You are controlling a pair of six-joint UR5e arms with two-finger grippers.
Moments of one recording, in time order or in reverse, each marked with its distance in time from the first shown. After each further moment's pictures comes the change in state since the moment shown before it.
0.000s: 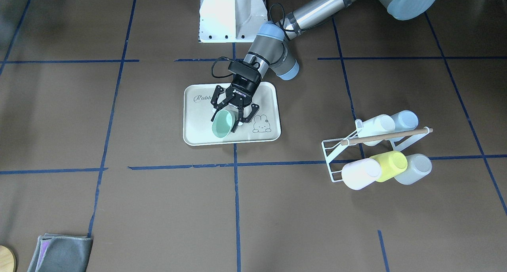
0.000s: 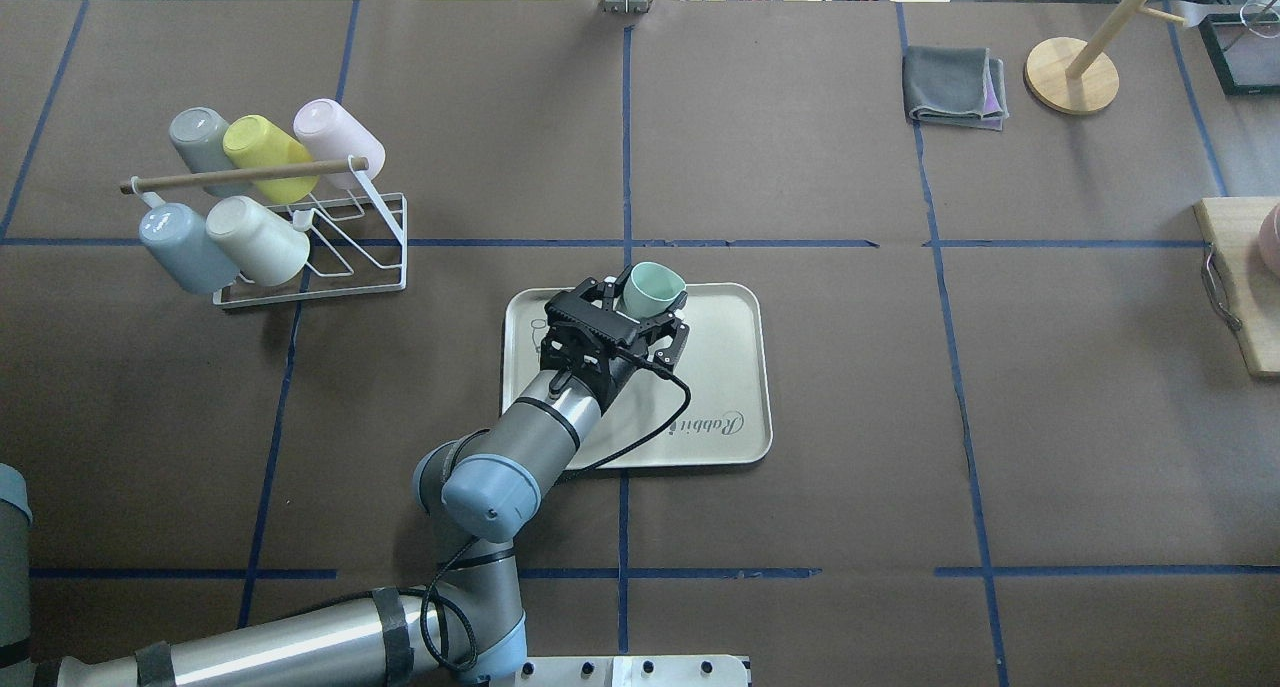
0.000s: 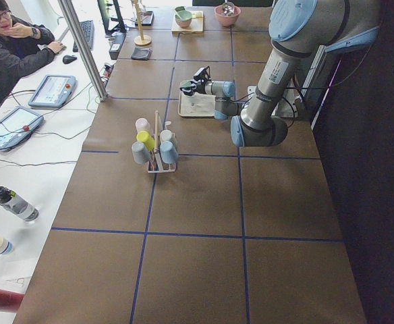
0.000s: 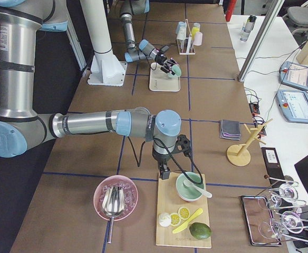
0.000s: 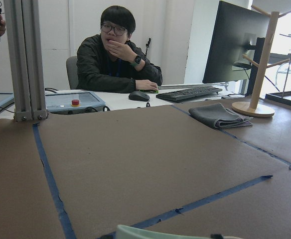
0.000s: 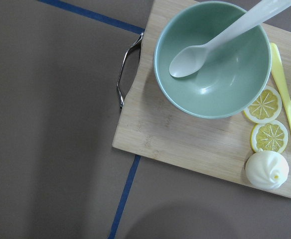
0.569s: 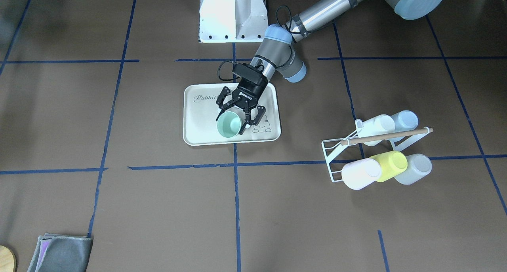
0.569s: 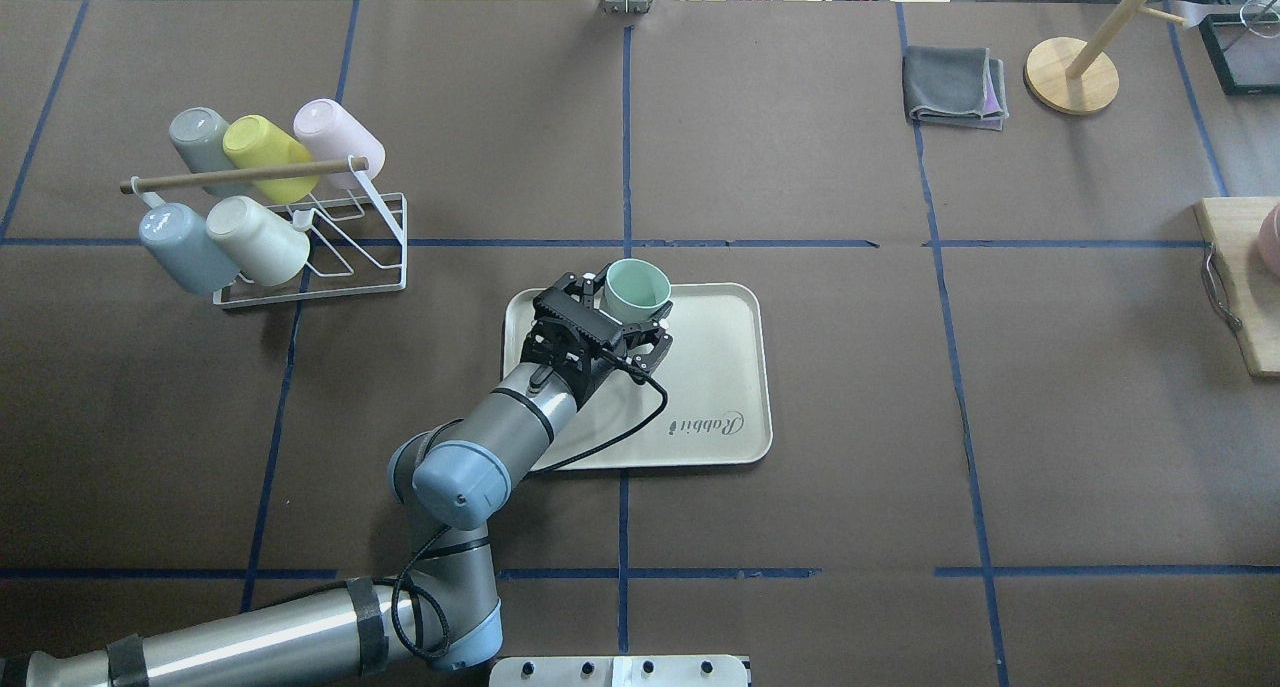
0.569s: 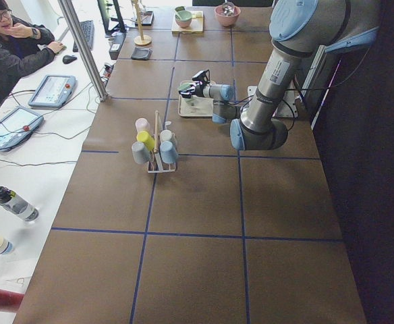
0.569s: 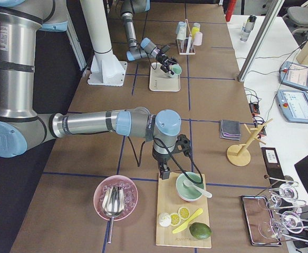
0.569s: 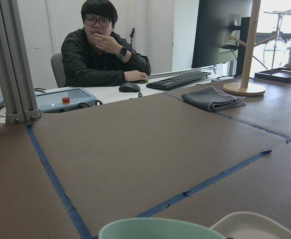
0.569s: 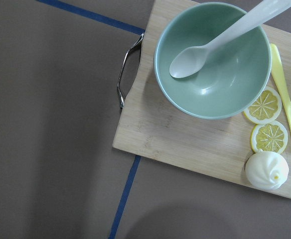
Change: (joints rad) left arm -0.020 0.065 -0.049 -0.008 -0.071 0.105; right arm 0.000 0.000 0.001 0.000 0.000 0.000
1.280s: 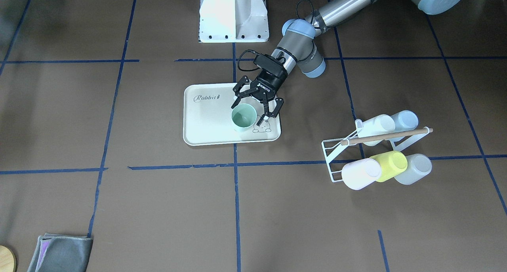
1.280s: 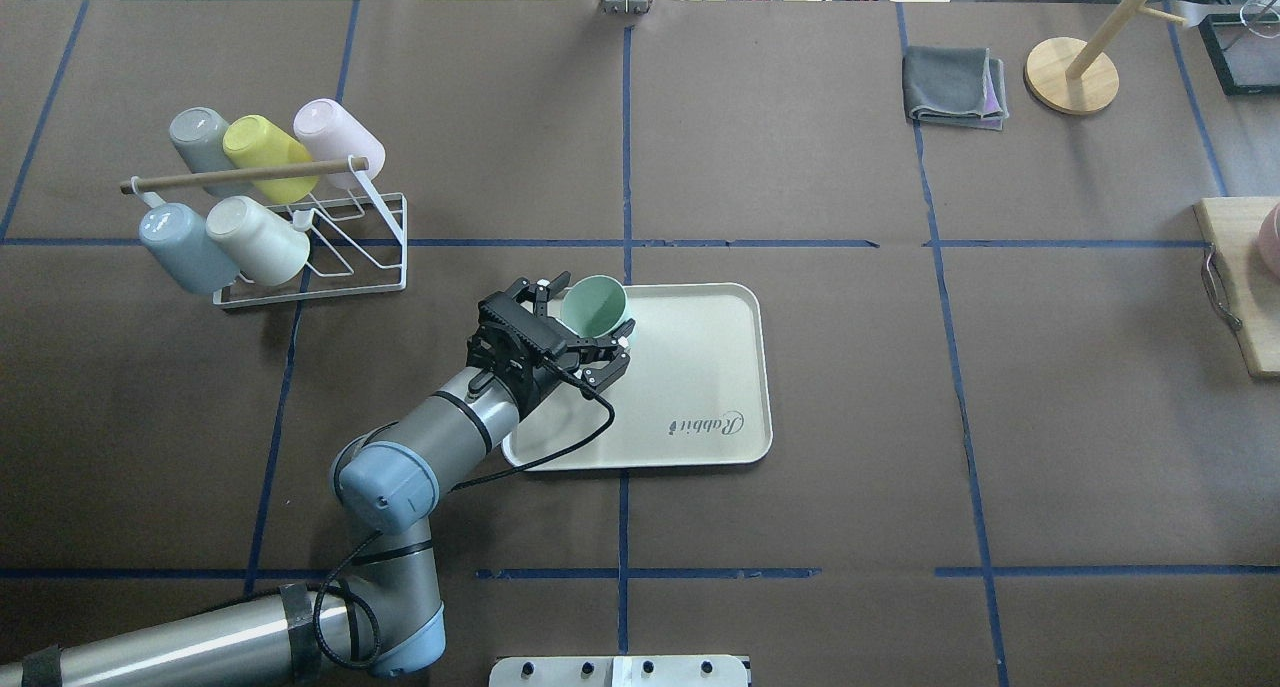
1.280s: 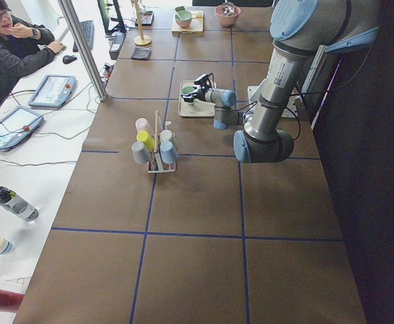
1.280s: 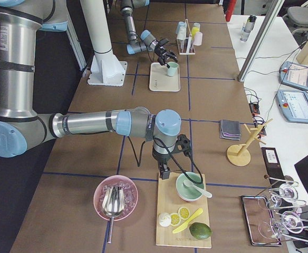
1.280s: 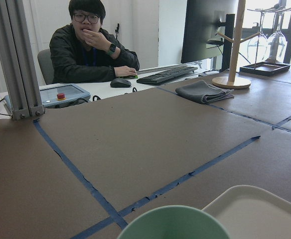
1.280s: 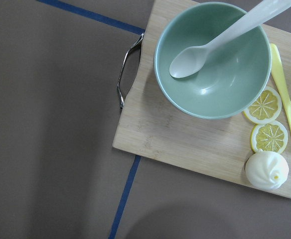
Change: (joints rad) left arm -0.010 0.127 -0.172 -0.005 -0.076 0.009; right arm 0.000 0.000 0.001 0.000 0.000 0.000
